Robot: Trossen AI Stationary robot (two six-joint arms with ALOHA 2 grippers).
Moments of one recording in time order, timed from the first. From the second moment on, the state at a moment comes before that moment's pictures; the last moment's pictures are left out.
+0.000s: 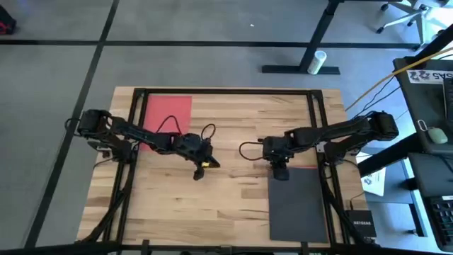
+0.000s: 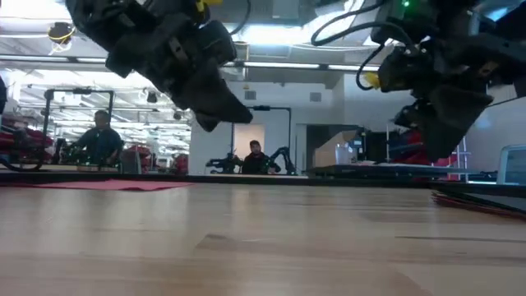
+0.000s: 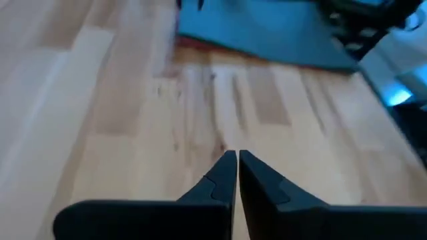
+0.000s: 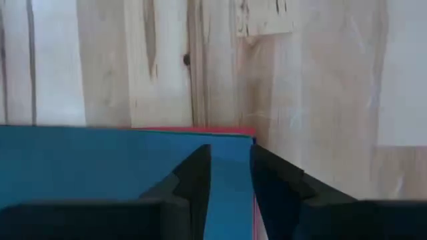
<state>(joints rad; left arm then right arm) -0.02 1.56 0.64 0.43 0.22 -0.15 0.05 1.35 0.74 -0.65 -0.21 0.15</state>
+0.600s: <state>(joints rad) -0.02 1.56 0.56 0.61 0.28 -0.18 -0.04 1.35 0.60 -0.52 -0.36 0.17</state>
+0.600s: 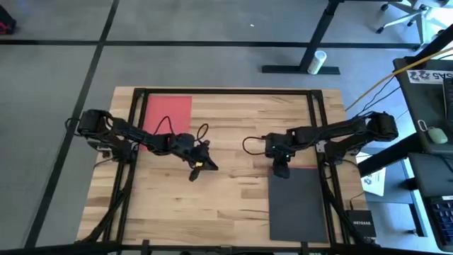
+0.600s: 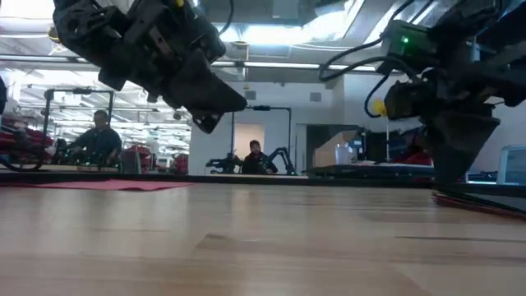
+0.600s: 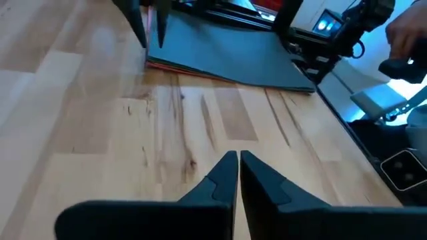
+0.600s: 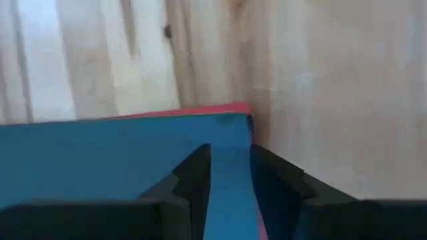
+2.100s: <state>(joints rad) -0.02 1.56 0.56 0.59 0.26 -0.18 -0.04 1.41 0.59 -0.40 0.10 0.14</state>
